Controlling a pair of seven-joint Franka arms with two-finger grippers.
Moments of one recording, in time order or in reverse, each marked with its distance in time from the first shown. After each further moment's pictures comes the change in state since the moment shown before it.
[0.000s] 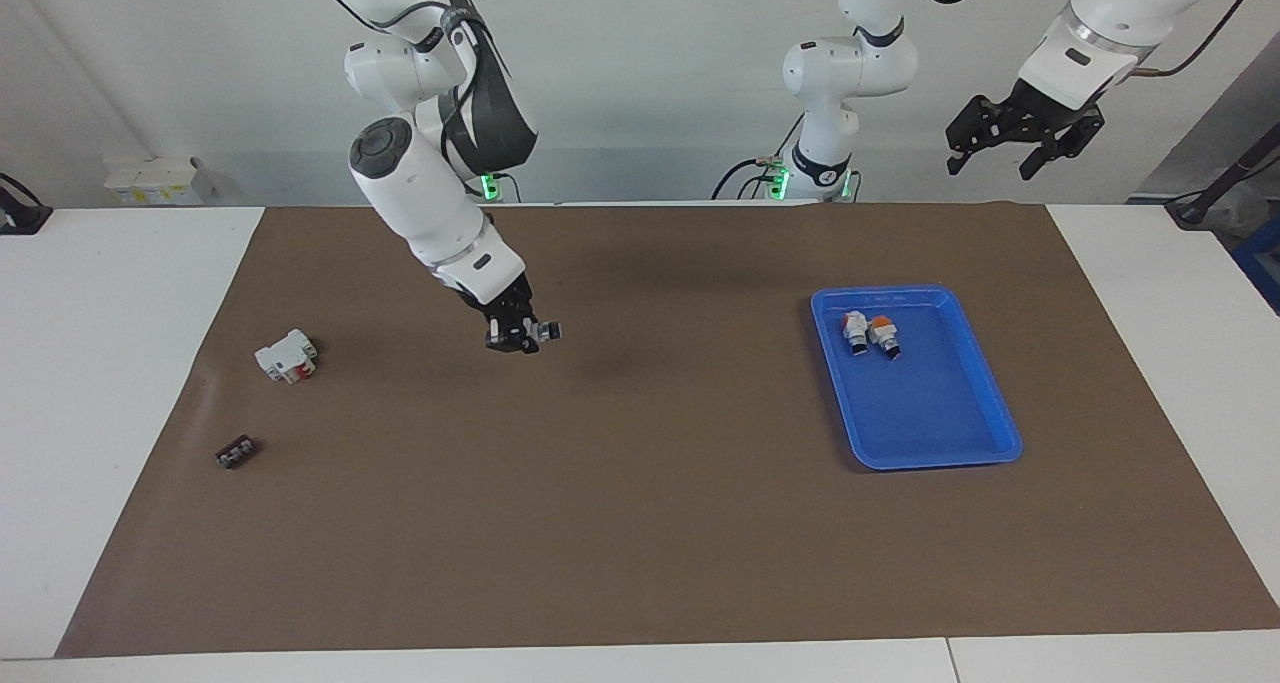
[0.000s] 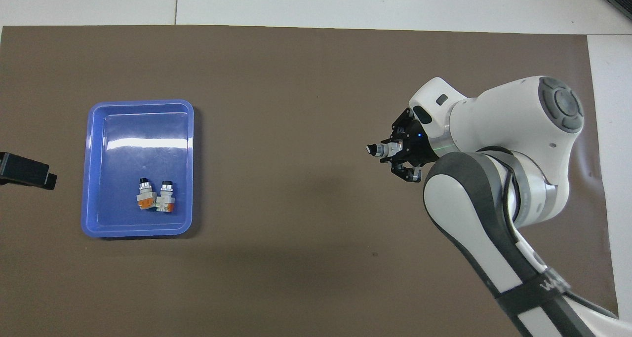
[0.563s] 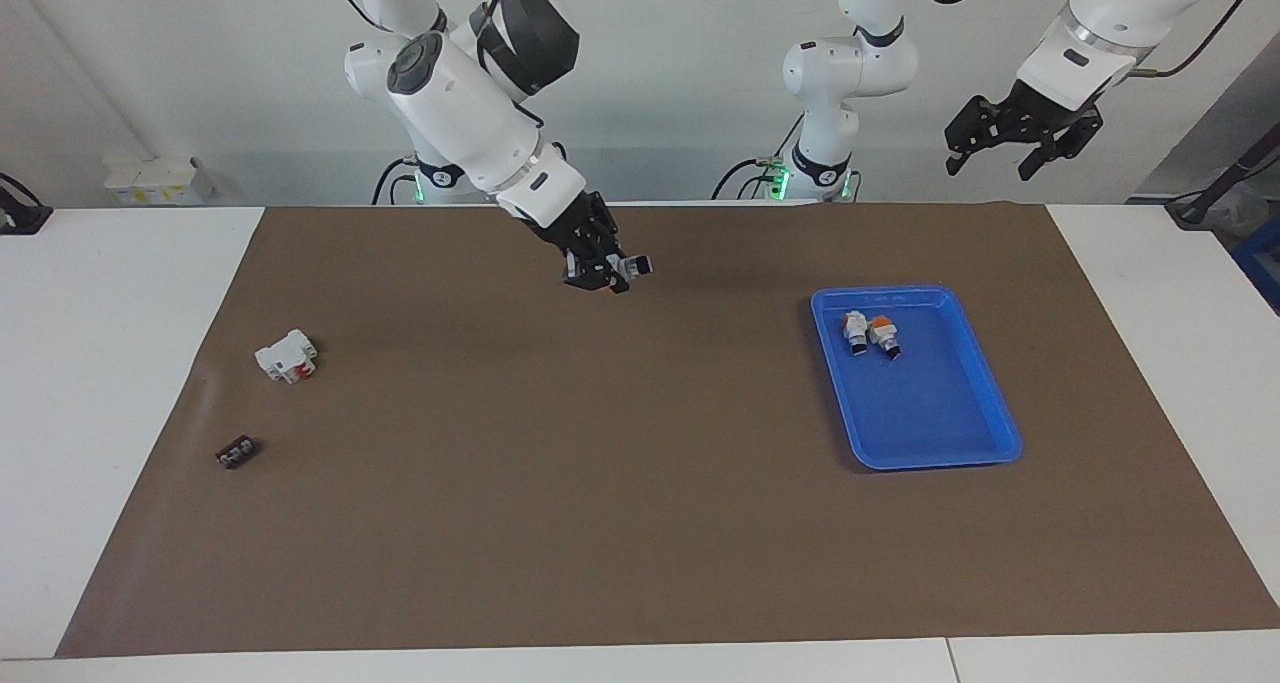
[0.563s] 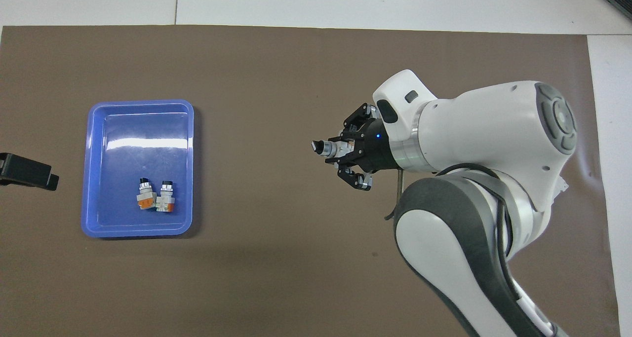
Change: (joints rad) left arm 0.000 -0.002 -0.007 -0.011 0.000 0.000 0.000; right arm 0.002 -0.027 0.145 0.083 0.114 0.068 0.171
